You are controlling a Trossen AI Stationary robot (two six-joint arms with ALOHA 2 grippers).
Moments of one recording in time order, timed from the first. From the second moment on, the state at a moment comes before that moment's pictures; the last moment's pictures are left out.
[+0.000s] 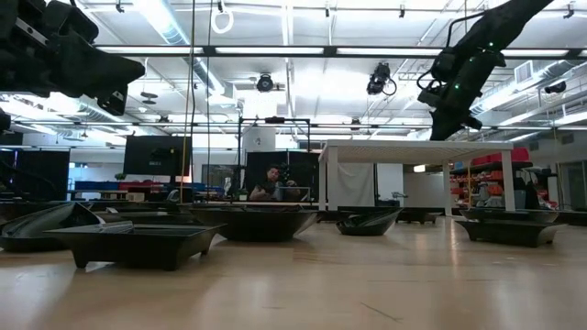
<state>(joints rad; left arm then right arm) -0.06 0.01 0.01 0.06 -0.05 -0.12 -1.20 1.37 1.10 -0.75 -0.24 -0.11</state>
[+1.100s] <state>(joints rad) -0.06 0.01 0.01 0.06 -0.05 -0.12 -0.65 1.16 1.15 -0.63 -0.18 -0.06</state>
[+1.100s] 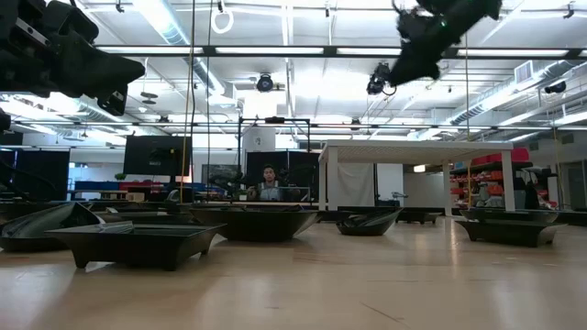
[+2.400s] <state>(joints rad) -0.06 0.01 0.01 0.06 -0.06 -0.10 -0.02 1.83 1.15 -0.75 -0.34 0.45</state>
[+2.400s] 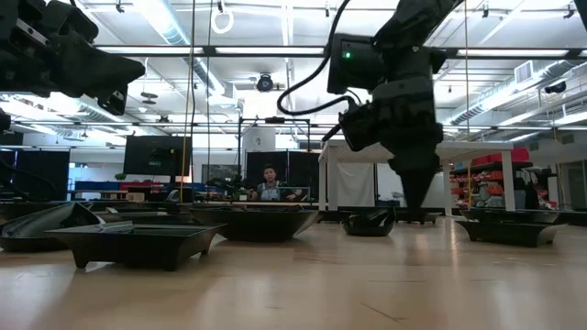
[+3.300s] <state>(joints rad) -0.06 0.01 0.01 0.06 -0.09 -0.10 -0.02 1.83 1.05 -0.45 -0.22 0.51</state>
